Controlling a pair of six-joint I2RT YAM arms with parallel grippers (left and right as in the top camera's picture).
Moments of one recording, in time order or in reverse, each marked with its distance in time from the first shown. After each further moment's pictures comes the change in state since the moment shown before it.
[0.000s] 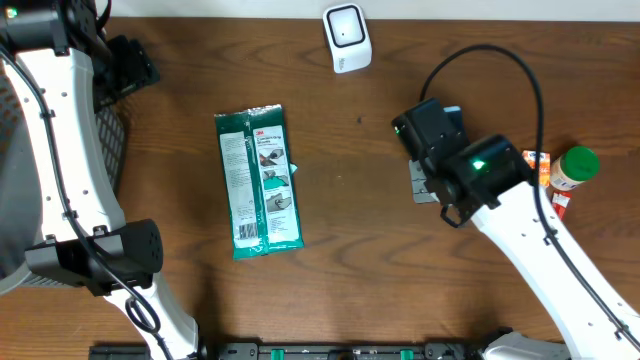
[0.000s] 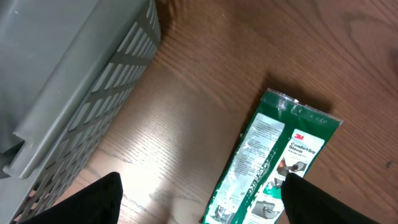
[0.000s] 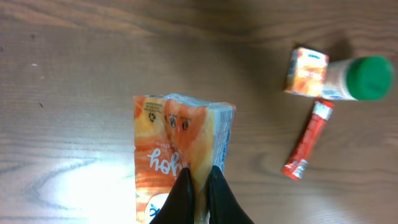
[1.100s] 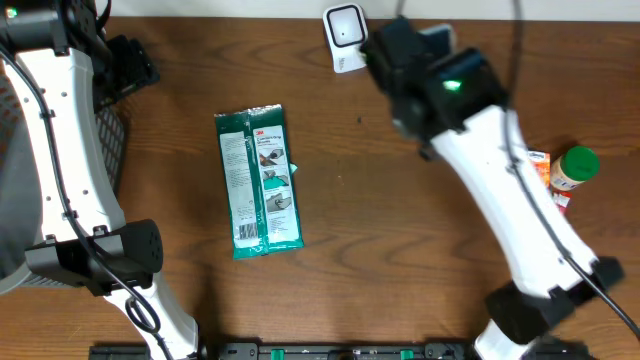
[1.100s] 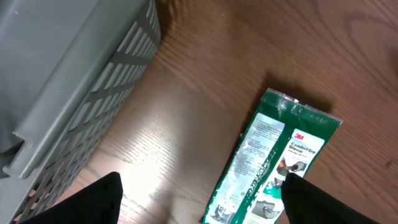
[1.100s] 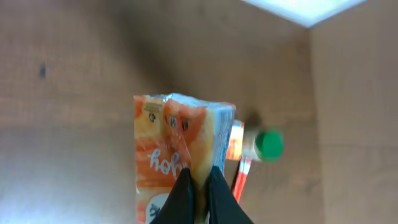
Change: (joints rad) left arm 0.000 0.000 0.000 0.000 0.000 0.000; right arm 0.039 0.402 0.672 -0.213 0.320 -0.084
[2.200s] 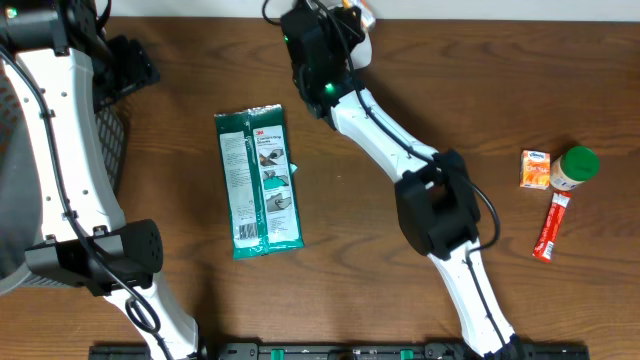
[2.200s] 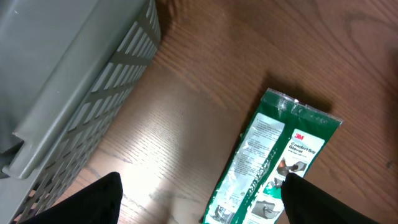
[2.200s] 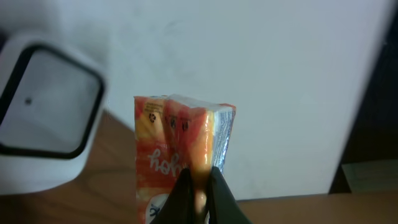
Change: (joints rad) left arm 0.000 0.000 0.000 0.000 0.000 0.000; right arm 0.006 0.618 0.004 1.506 0.279 -1.196
